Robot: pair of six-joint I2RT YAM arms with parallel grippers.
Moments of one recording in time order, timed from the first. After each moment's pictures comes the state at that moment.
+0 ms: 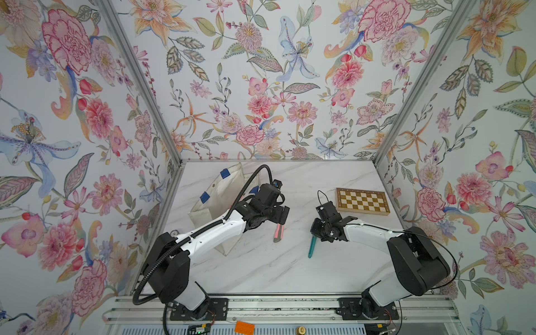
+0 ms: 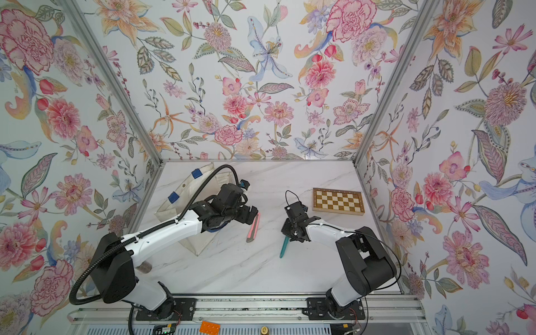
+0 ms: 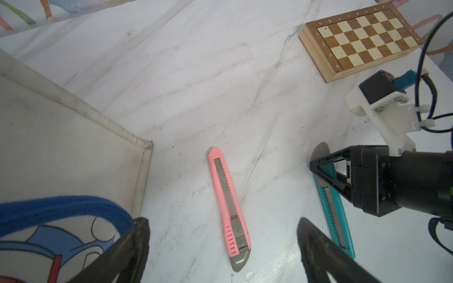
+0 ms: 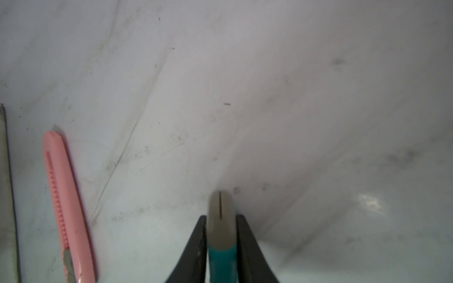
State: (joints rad) left arm -0.77 1.55 1.18 -0.43 -0.10 -0.25; right arm 0.51 1.56 0.75 -0.29 0.01 0.88
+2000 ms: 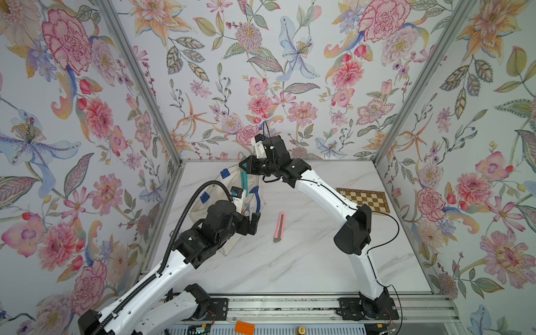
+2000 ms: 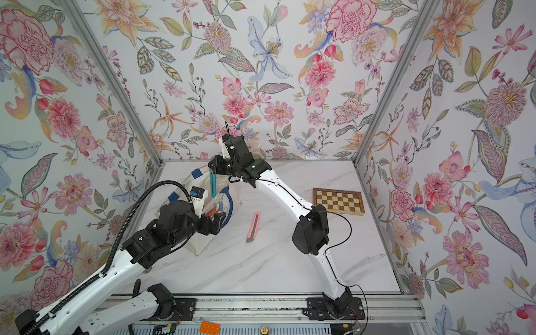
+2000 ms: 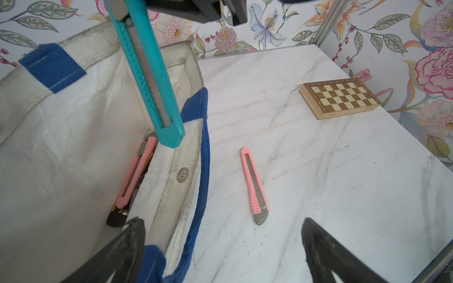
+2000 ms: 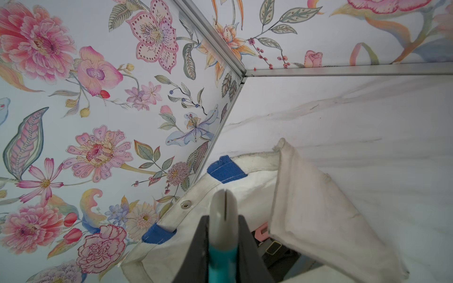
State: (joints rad) left arm -0.68 0.92 0.90 -0.52 -0.16 -0.26; right arm 0.78 2.24 2.33 -0.52 -0.29 0.65
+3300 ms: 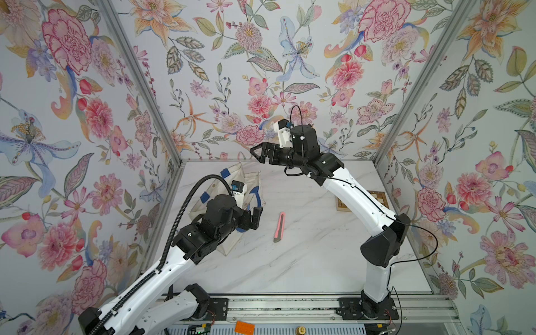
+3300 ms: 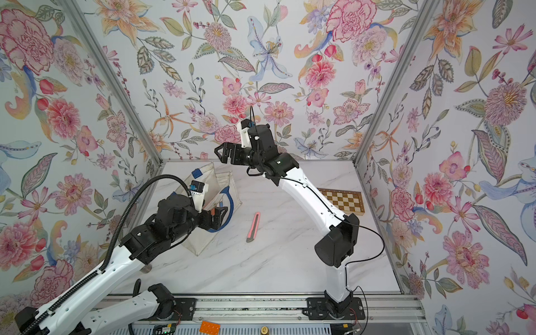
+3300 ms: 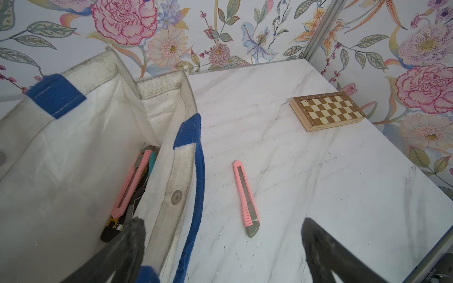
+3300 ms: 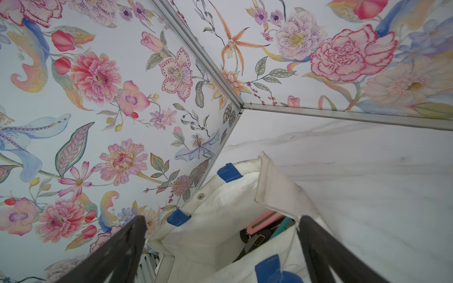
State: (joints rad) left arm -0.68 0.97 0.98 -0.52 -0.13 -0.26; right arm 0.70 1.89 2.07 -0.51 -0.25 0.56
